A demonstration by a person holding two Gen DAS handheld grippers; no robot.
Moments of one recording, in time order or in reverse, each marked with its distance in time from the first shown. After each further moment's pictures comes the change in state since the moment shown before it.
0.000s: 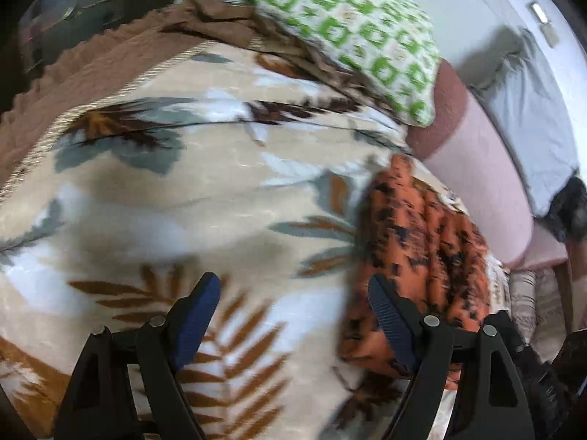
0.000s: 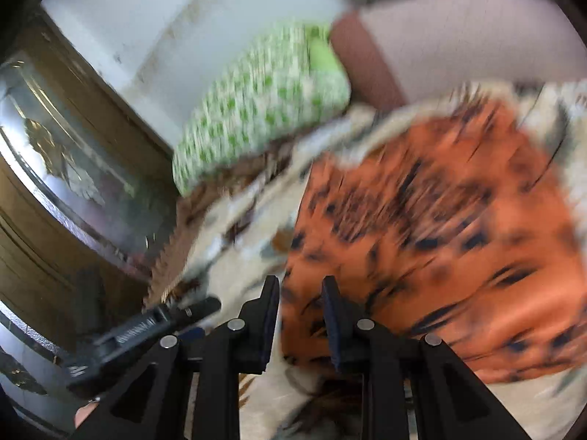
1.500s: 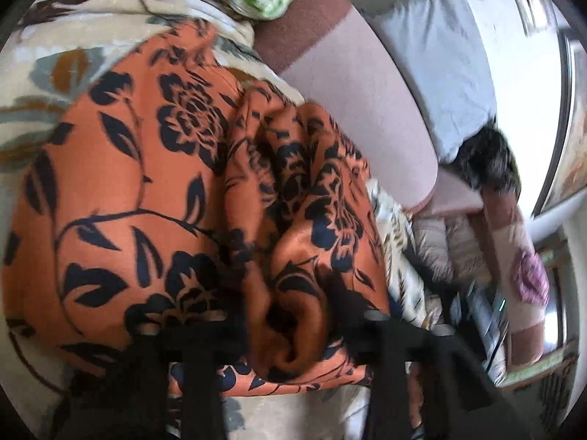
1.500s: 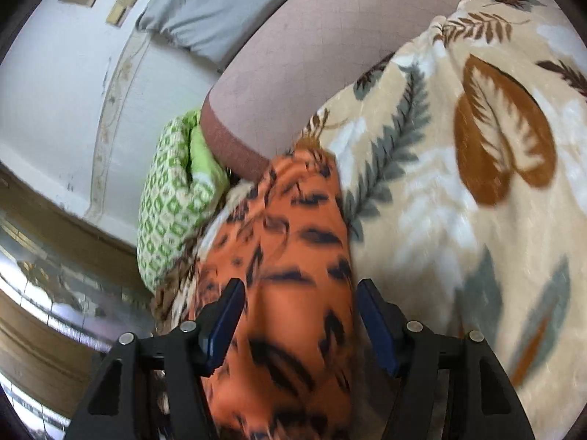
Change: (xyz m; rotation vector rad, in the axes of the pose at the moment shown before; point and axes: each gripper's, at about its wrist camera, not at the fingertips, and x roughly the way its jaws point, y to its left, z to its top) left arm 0.094 -0.141 -0.063 0.081 0.172 -0.415; right arm -0.024 -0.198 0.037 0.407 -0.120 -0.007
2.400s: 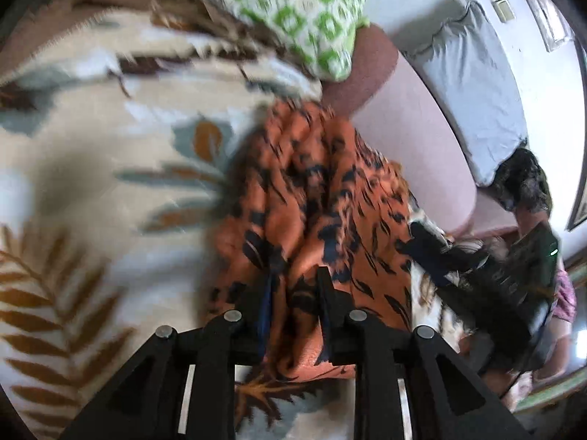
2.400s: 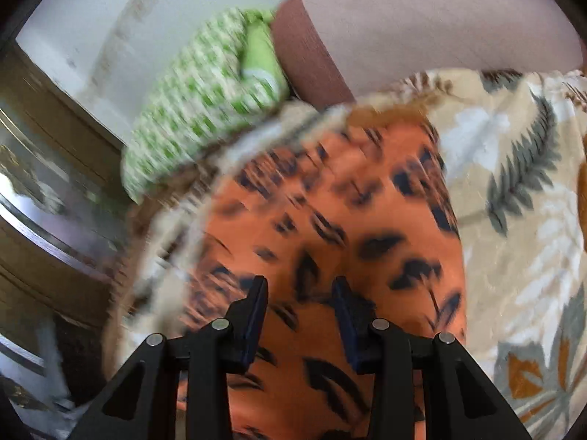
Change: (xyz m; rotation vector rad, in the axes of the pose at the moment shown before) left arm -0.103 0.051 0.024 -0.015 -0.106 0.203; right arm 0.067 0.150 -0.041 -0.363 0.224 -0.074
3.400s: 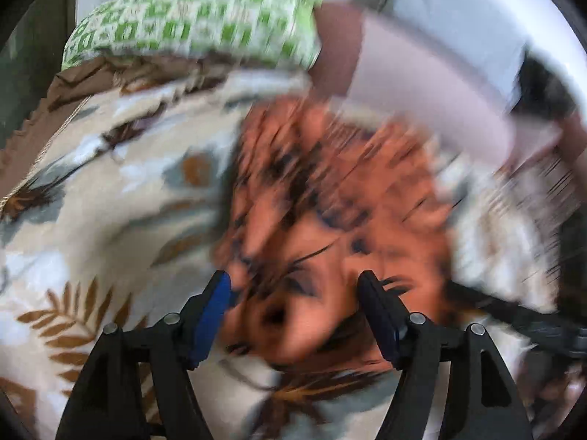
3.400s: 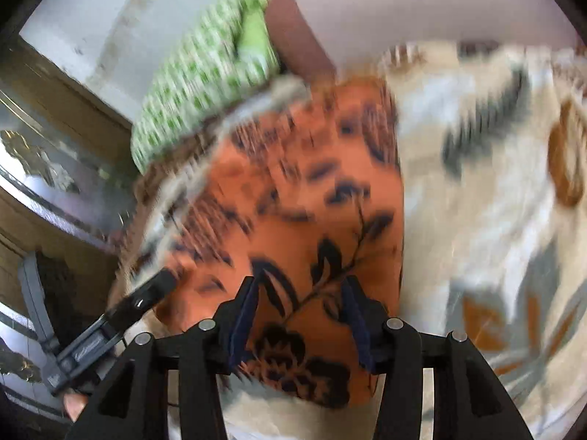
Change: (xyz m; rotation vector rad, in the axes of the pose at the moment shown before) left arm 0.023 -0.043 -0.026 0.346 0.022 0.313; right arm -0.016 -0.046 -0.065 -0.034 0.160 -0.017
